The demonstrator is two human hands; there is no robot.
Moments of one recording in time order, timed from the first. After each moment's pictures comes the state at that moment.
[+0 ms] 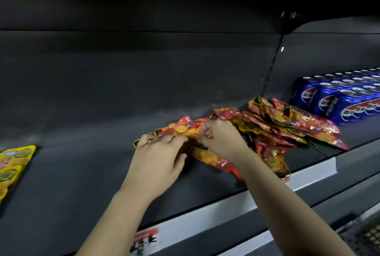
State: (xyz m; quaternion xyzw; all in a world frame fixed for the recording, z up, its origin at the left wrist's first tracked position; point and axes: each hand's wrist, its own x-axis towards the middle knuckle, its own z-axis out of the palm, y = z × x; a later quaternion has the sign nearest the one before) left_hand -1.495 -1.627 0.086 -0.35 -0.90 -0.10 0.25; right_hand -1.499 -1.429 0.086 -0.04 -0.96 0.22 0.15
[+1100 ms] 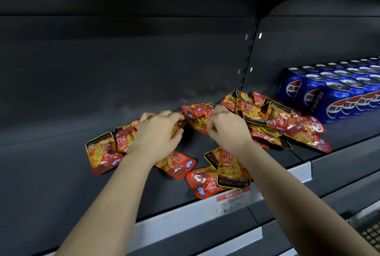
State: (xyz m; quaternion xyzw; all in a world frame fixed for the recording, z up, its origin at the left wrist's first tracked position) left_hand -1.542 -1.494 0.078 -0.32 -0.92 -0.15 0.19; right_hand -1.502 -1.300 0.069 -0.02 -0.98 0.05 0.21
